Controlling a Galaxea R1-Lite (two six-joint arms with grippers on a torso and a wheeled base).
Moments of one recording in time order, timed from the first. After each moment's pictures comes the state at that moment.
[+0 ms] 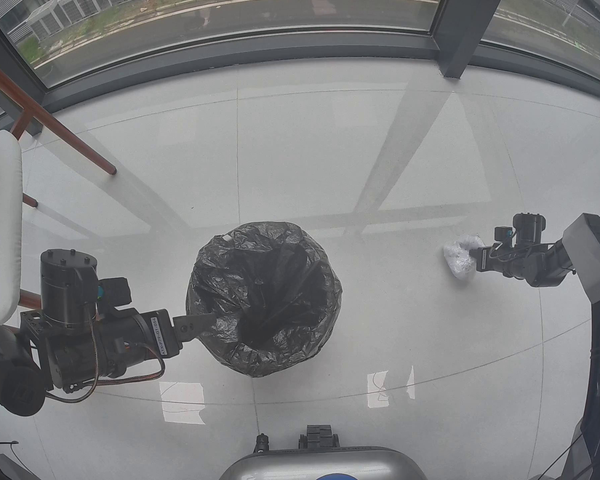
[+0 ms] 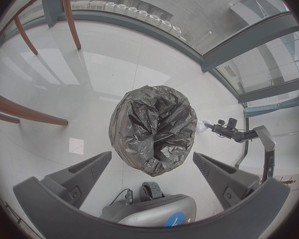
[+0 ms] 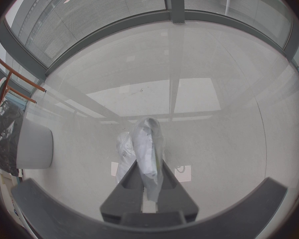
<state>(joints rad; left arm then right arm) -0.40 1.54 -0.48 -0.55 -0.06 -0.49 -0.14 2.54 -1.53 -0.50 0.32 -0.07</state>
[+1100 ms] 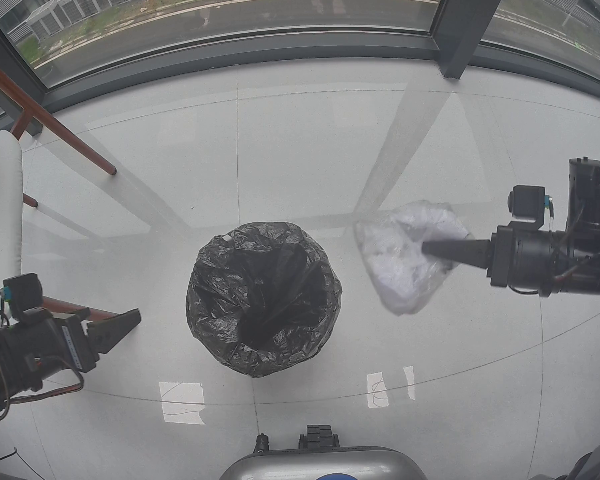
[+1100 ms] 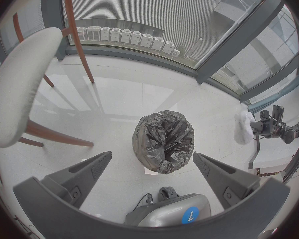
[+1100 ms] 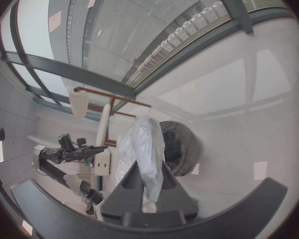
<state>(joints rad) -0.34 1.10 -0.45 -0.27 0.02 -0.32 0.44 1.52 -0.80 -0.41 0.52 0.39</state>
